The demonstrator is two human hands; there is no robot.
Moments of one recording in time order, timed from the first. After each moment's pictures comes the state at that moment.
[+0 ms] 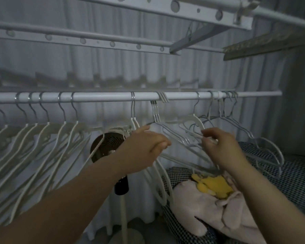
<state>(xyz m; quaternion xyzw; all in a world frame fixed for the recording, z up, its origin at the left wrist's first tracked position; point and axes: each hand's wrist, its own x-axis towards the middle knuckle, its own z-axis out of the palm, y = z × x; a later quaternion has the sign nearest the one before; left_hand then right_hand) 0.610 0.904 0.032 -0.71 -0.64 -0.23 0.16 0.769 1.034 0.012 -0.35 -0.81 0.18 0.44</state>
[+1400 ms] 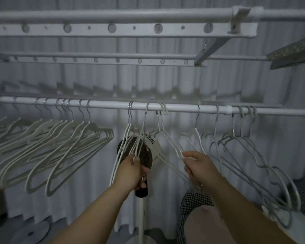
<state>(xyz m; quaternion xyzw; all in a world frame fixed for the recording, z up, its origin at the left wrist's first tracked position) 0.690 0.959 -0.020 -0.22 -0.73 -0.64 -0.06 0.786 1.095 0.002 -0.19 -0.72 0.61 0.27</state>
